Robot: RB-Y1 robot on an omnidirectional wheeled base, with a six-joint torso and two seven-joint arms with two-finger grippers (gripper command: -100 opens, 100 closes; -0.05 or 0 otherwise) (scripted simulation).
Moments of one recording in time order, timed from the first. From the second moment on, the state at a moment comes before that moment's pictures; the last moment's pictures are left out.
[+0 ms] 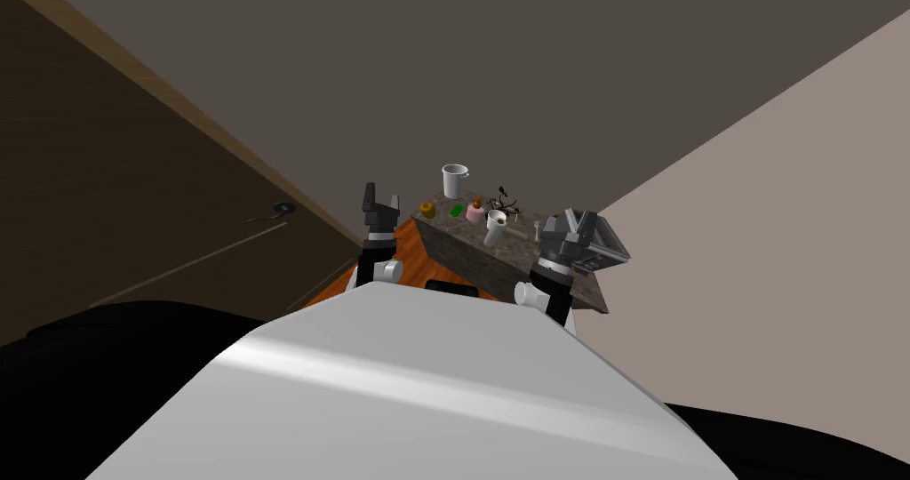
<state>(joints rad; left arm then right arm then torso) 0.49 -0.03 -0.04 -2.25 0.01 -0.42 0.13 0.50 0.04 -0.07 -2.23 -0.02 -0.50 -0.10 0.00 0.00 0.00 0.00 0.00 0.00</state>
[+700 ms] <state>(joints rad) 0.49 -0.03 -0.04 -2.25 0.01 -0.42 0.13 0.53 -0.15 -0.01 -2.18 -0.02 -0.52 -0.07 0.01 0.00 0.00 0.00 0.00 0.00</state>
